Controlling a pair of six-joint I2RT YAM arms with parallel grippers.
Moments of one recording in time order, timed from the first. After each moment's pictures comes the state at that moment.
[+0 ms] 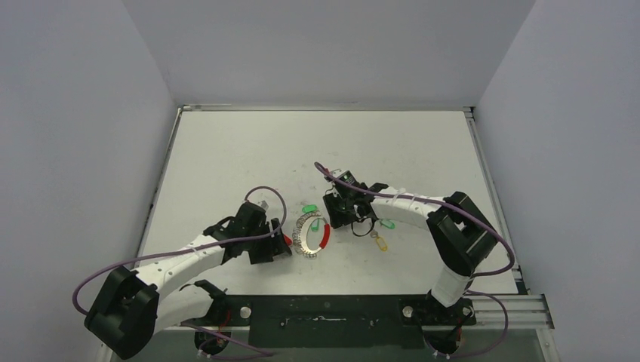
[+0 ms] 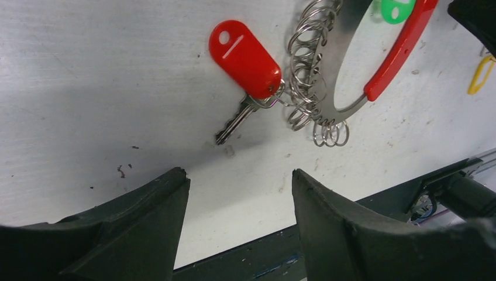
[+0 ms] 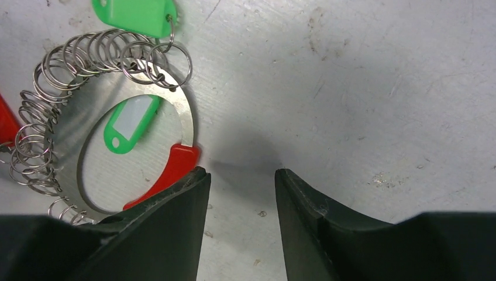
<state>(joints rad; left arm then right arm) -0.59 1.09 0.46 -0.41 0.17 -0.85 0.74 1.72 1.00 -0.34 -0.02 0.29</state>
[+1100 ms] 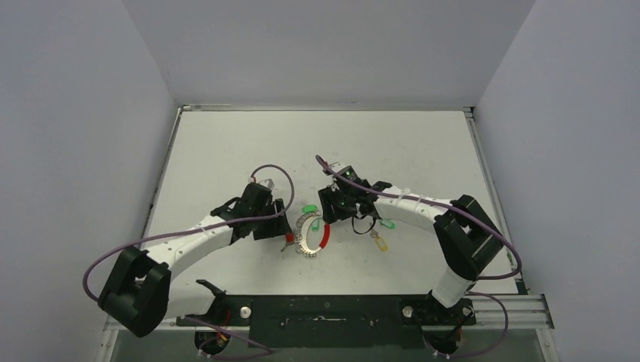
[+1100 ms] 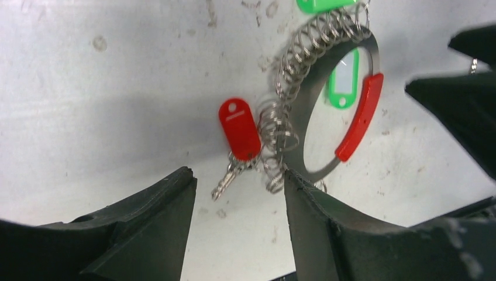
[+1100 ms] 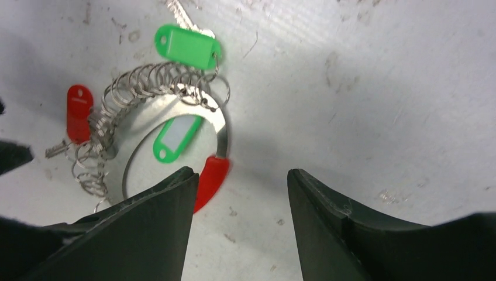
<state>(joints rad) -0.55 1.30 0.67 -0.37 0.07 -0.69 0.74 1.66 0.97 -0.27 -0.08 0.32</state>
